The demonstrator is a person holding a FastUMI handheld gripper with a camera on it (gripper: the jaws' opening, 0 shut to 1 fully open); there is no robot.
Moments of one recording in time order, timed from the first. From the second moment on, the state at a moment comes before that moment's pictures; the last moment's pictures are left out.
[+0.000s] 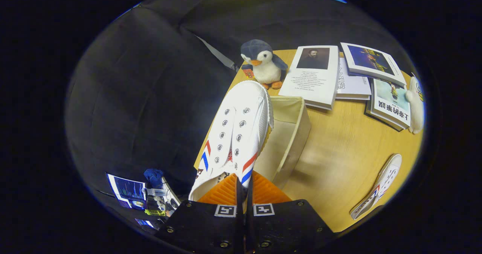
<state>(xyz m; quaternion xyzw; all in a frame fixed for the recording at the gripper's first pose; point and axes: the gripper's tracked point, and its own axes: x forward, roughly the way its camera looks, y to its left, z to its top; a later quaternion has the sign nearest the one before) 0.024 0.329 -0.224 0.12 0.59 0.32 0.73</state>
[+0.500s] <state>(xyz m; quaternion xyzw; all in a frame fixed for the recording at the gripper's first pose) 0.032 0.379 -0.275 0.06 0.62 0.31 0.72</state>
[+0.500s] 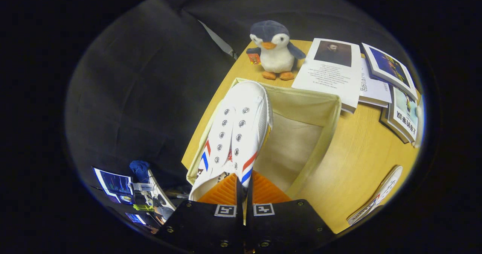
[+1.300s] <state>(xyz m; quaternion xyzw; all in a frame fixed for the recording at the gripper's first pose) 0.068 0.340 -0.221 0.10 0.55 0.30 0.77</state>
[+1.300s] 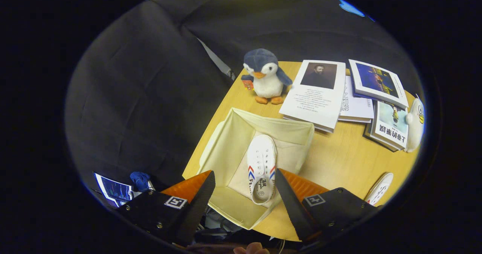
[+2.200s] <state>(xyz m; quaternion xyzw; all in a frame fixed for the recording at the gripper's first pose) 0.048 0.134 -0.217 0.15 0.53 0.17 0.81</state>
